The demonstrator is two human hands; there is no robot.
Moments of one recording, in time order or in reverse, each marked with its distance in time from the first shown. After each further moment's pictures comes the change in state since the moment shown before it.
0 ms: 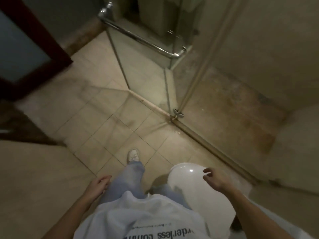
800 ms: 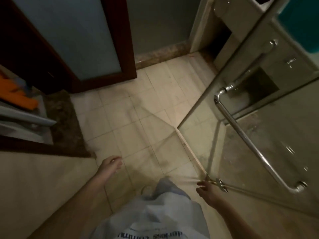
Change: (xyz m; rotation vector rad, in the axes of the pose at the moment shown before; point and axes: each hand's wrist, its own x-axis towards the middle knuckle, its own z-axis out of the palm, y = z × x) left_hand 0.194 0.211 -0.309 -0.463 0.210 0.016; right_hand 0.142 -0.486 0.019 -0.272 -0.059 -0.230
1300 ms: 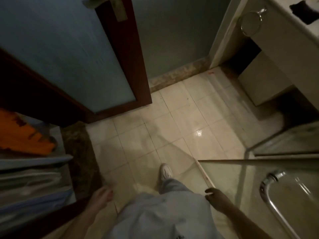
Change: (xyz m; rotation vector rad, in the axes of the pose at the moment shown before) left_hand 0.165 0.144 -0.120 -0.049 0.147 -0.289; right_hand 0.193 -0.250 -0.090 -0.120 -0.174 0.007
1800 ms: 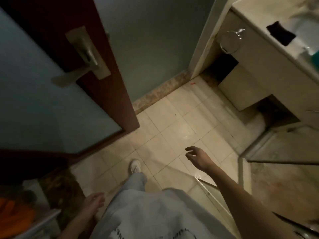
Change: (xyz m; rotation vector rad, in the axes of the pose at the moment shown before) left_hand 0.145 0.259 -0.050 0.146 -0.029 -0.005; right_hand 0.078 -0.321 -0.193 0.232 0.235 -0.217
